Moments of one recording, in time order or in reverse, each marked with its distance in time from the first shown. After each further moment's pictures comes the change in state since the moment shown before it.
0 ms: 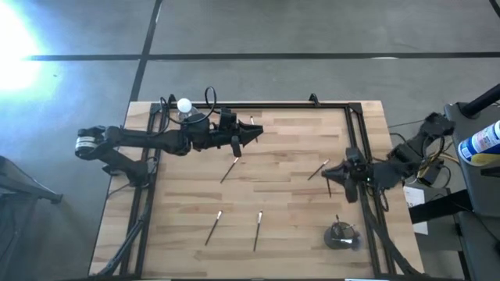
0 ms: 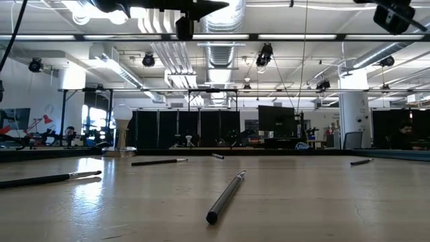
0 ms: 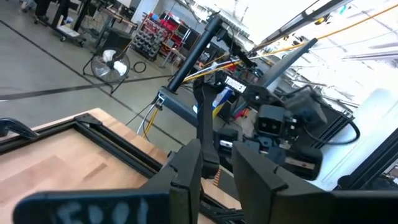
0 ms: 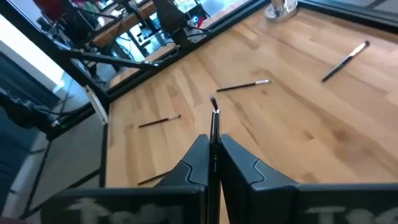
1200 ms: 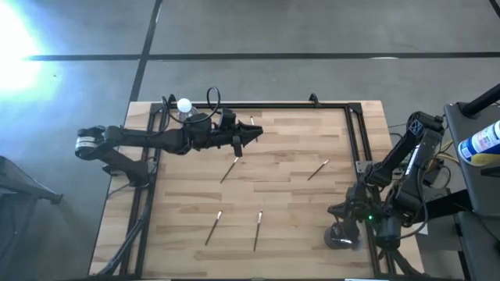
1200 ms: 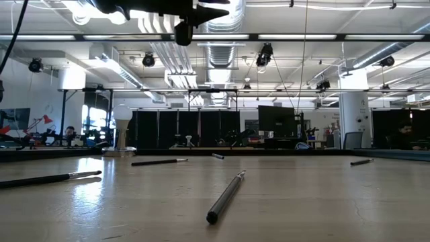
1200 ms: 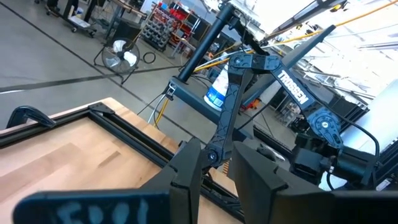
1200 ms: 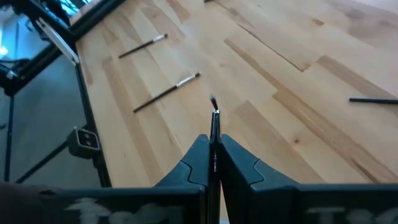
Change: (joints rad) left arm 0.013 0.000 -0.002 -0.059 0.000 0.005; right arm 0.433 0.497 0.179 -0.362 0.132 0.788
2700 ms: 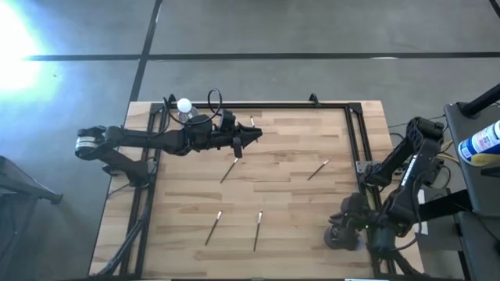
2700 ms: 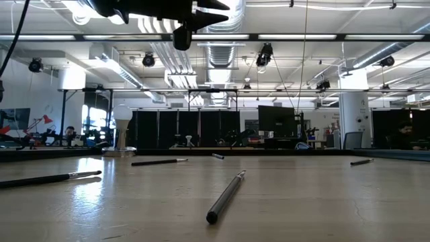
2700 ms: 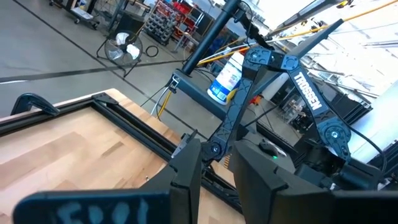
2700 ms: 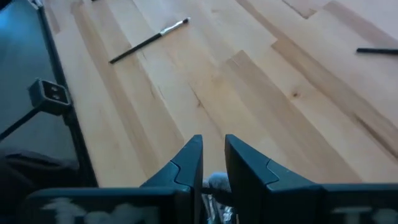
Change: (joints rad) left arm 0.000 0.000 -0.026 0.000 0.000 -0.021; right arm 0.014 0.112 -0.008 0.034 -0.148 0.023
